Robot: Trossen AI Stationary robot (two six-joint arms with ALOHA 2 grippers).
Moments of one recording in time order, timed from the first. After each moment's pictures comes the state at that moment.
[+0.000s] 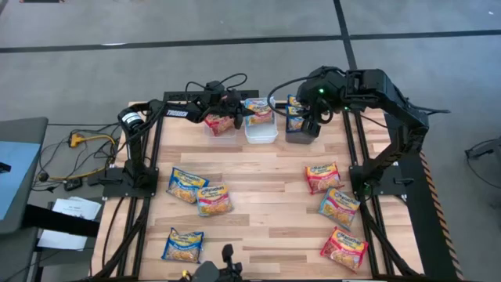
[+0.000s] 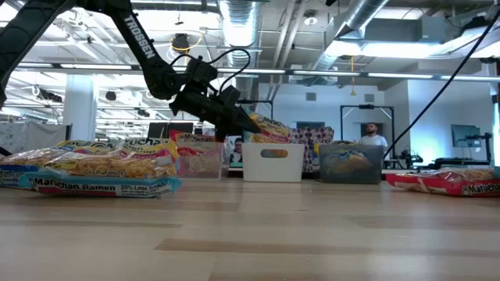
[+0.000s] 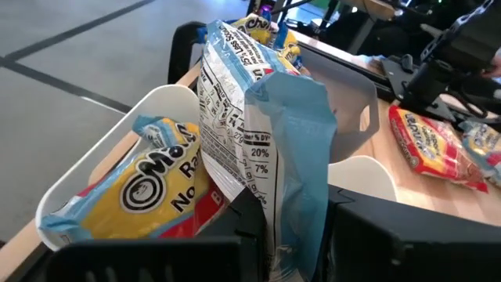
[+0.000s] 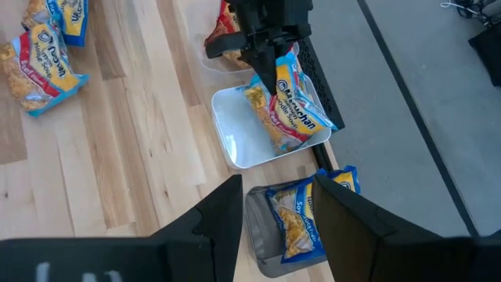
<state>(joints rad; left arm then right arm) 0.72 1.94 1.06 0.57 0.51 -0.12 -0.22 1.58 2.16 -1.49 0.27 -0.06</state>
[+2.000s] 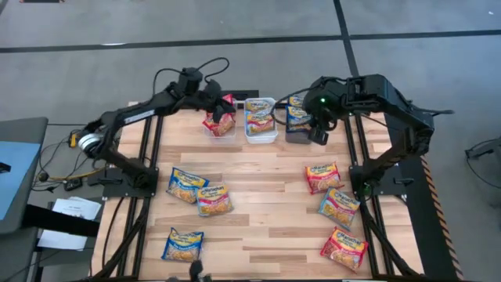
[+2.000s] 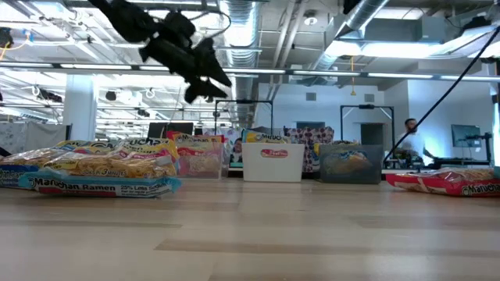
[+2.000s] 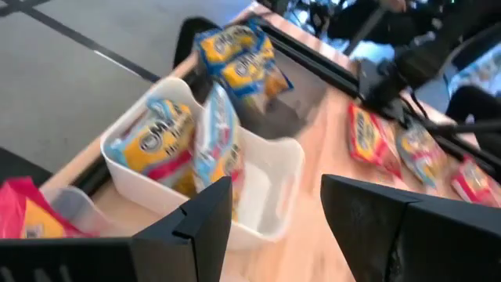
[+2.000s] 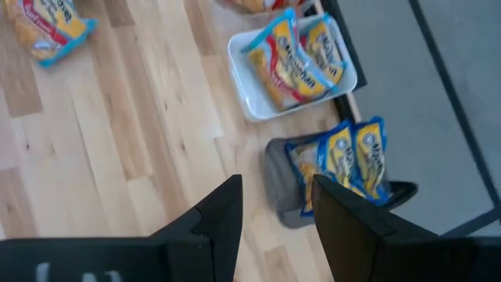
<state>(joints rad) 0.76 1.47 1.06 -0.06 0.51 -0.15 -0.20 1.51 2.03 -1.57 0.23 0.01</state>
